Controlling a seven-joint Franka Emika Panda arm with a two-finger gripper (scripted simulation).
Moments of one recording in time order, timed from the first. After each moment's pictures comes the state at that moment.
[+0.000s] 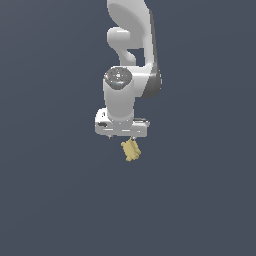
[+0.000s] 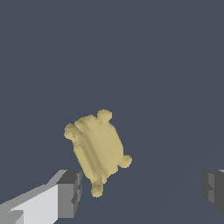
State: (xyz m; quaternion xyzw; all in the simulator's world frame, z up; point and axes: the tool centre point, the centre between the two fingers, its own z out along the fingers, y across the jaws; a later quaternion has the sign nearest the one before) arm -0.010 -0.025 0.147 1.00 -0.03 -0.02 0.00
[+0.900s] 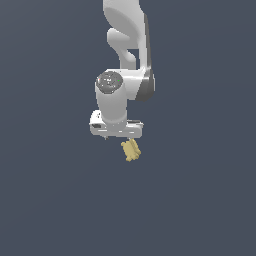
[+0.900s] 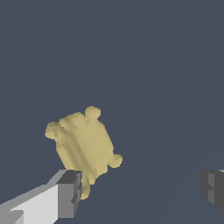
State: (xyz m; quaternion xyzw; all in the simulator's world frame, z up) arm -0.016 -0.045 0.136 1.00 -0.04 -0.03 0.00
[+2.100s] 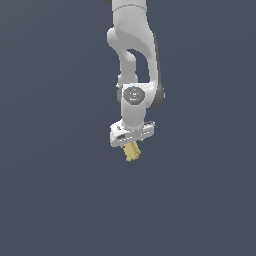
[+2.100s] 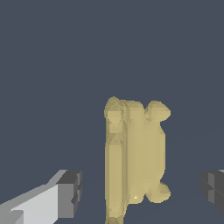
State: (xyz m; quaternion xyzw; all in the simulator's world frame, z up) arm -0.029 0.019 0.071 0.99 0.17 0.00 0.00
